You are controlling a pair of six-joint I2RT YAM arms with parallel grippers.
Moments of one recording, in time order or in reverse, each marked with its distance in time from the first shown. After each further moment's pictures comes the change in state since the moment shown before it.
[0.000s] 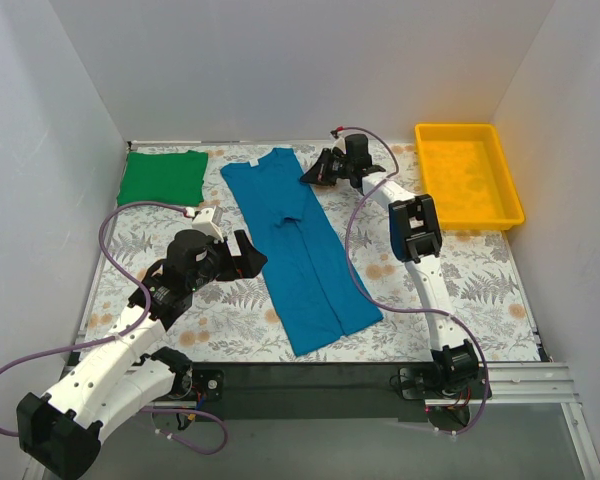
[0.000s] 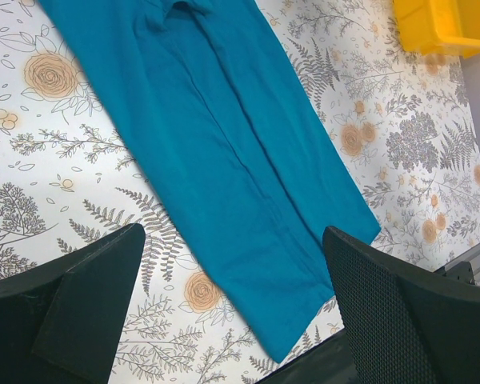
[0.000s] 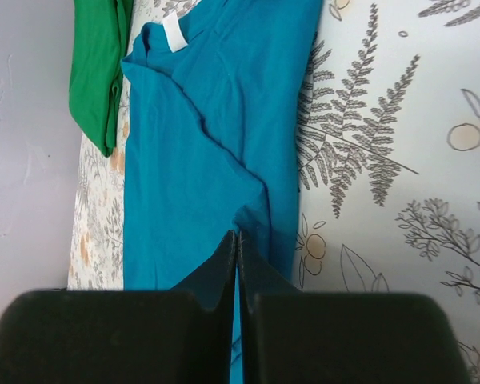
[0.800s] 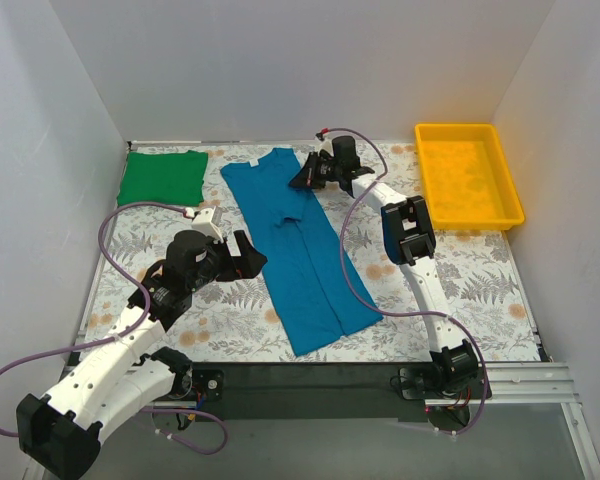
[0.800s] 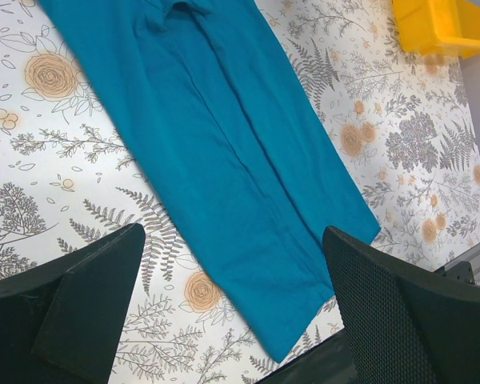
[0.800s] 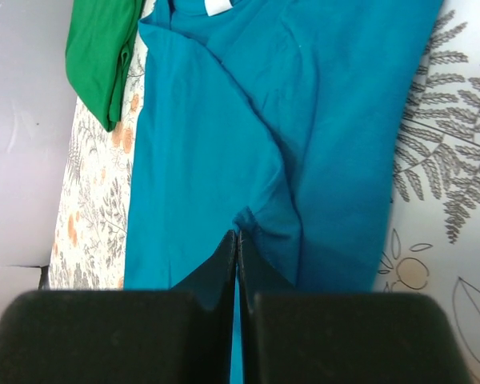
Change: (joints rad) left arm 0.000 -0.005 -0.002 0.000 0.000 0.000; right arm 0.065 -0.008 0.000 -0.011 0.002 -0.071
